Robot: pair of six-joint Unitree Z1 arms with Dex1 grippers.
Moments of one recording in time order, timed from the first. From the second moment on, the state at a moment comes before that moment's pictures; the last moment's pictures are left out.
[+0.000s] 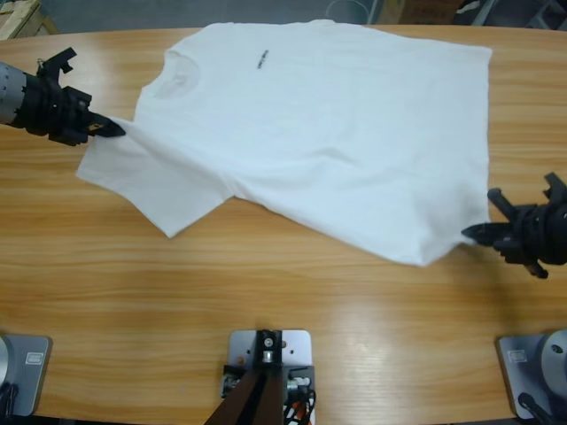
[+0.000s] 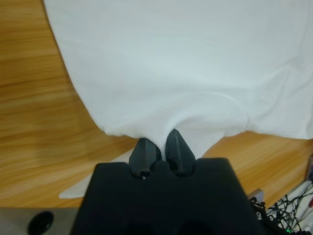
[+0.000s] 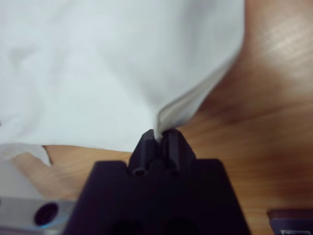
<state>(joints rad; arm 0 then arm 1) -0.27 1.68 -1.00 0.45 -0.33 -0.27 0.33 1.28 -0.44 0.29 0.24 1.00</state>
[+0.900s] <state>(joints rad) -0.25 1.65 -1.17 0.48 -0.33 -0.27 0.07 1.24 -0.70 0.39 0.29 0.75</state>
